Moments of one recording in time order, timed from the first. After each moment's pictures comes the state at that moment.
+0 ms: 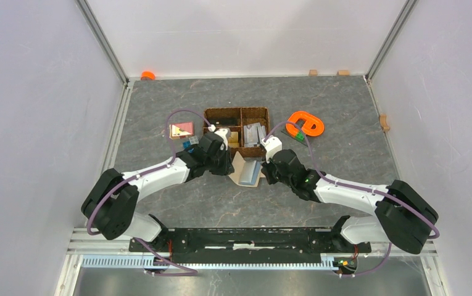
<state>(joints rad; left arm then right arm) -0.69 1.43 0.76 -0.16 0.09 -0.51 0.84 1.29 0.55 0.14 0.16 0.21</state>
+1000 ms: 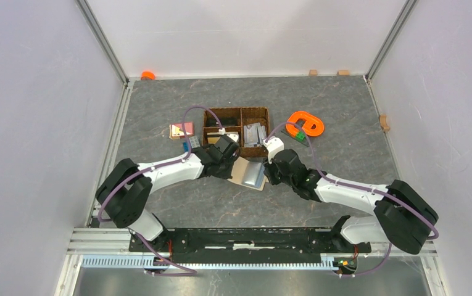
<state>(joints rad) -0.79 1.55 0.89 -0.39 -0.17 -0.45 0.82 1.30 0.54 0.09 0.17 0.20</state>
